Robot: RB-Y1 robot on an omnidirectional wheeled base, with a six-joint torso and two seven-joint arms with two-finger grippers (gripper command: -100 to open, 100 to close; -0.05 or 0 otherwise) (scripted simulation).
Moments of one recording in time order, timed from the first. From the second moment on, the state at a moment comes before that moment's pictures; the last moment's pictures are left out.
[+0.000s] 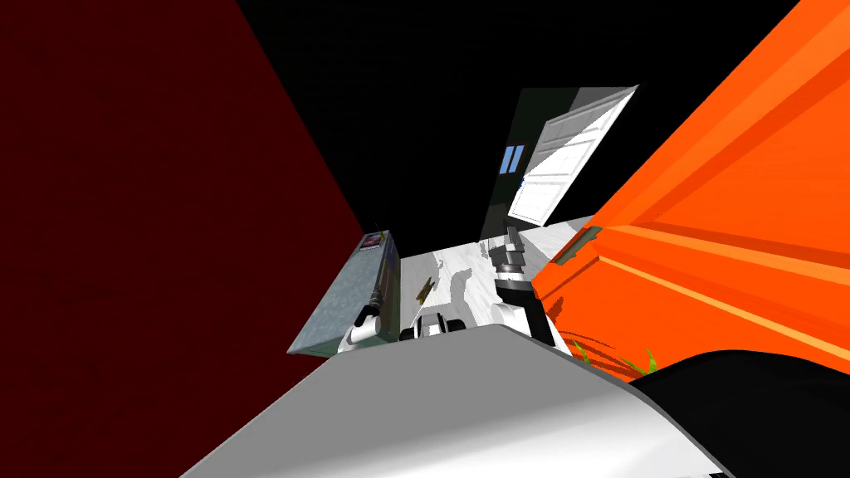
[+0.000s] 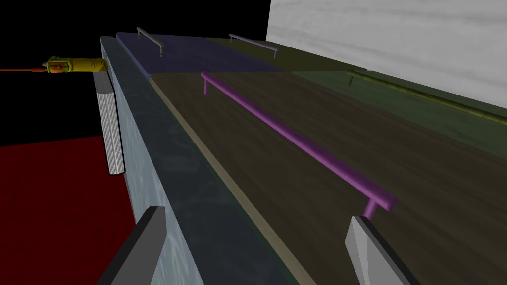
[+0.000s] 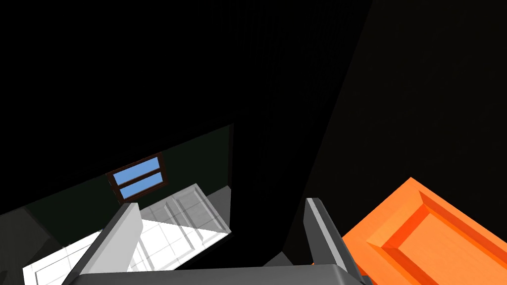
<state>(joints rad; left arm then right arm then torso) 0.05 0.12 0.10 -1.14 0.12 0.07 0.03 0.54 0.04 -0.05 -2.29 -0.08 -0.37 -0.07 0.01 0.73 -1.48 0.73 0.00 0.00</state>
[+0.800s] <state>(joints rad) -0.01 0.13 0.10 -1.04 0.13 0.11 0.03 0.54 0.04 -0.05 -2.29 -0.08 -0.37 -0.07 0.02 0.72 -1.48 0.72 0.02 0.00</state>
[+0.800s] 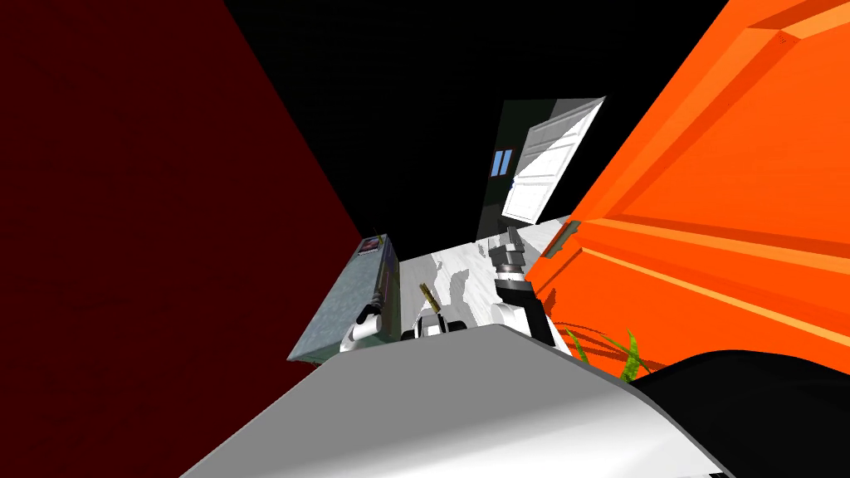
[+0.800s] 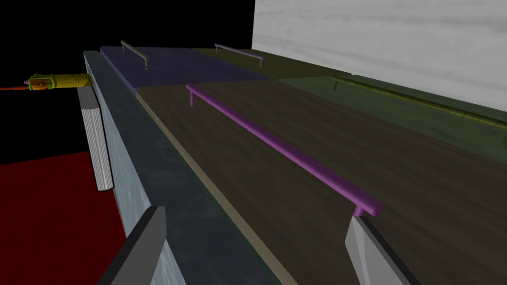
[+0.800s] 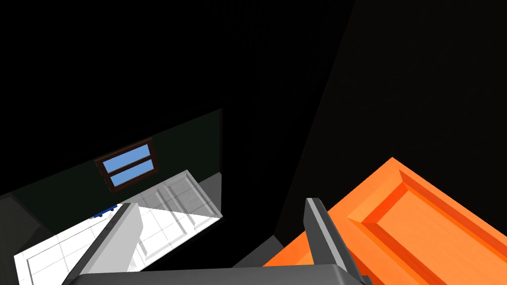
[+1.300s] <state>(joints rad) -0.02 0.13 0.09 -0.96 0.14 0.14 0.03 0.54 0.04 -0.05 -2.29 -0.08 -0.37 -0.07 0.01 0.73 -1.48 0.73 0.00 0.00</state>
